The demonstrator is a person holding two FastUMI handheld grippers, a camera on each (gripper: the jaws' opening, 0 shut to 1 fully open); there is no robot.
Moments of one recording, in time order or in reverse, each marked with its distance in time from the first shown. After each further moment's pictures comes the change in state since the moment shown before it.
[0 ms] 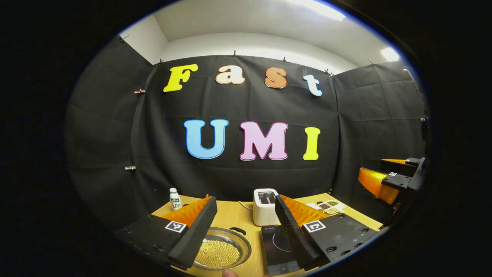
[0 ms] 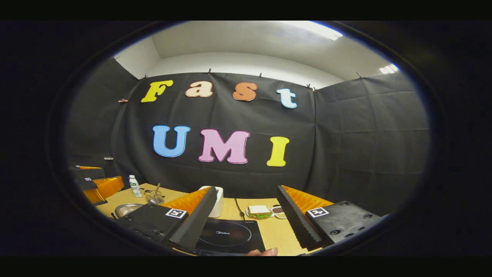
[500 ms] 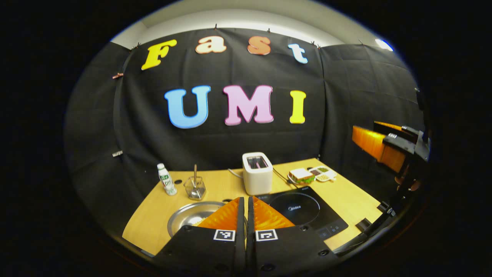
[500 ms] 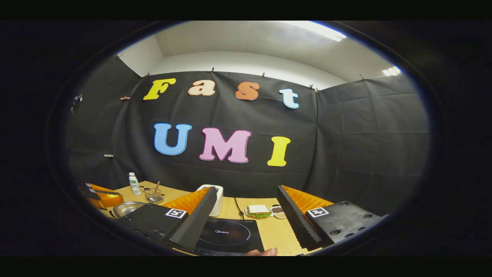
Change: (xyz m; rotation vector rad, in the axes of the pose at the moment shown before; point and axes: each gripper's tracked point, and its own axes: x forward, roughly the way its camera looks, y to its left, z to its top) left arm -0.013 -0.011 -0.093 0.061 0.355 -0.122; right arm -0.001 0.007 -0.006 -0.022 0.009 0.012
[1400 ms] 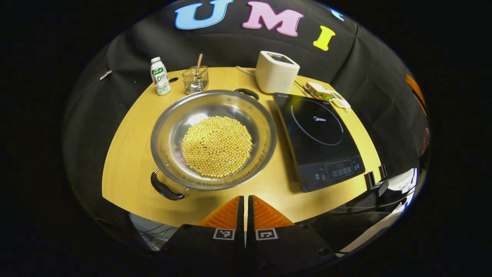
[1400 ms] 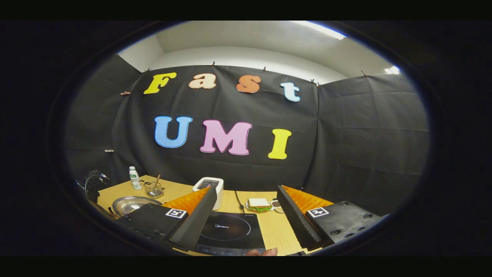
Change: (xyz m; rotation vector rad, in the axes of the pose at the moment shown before) left arm -0.001 0.074 -0.202 -0.178 0.693 -0.072; right arm -0.002 -0.003 -0.025 -0.005 0.065 -0.008
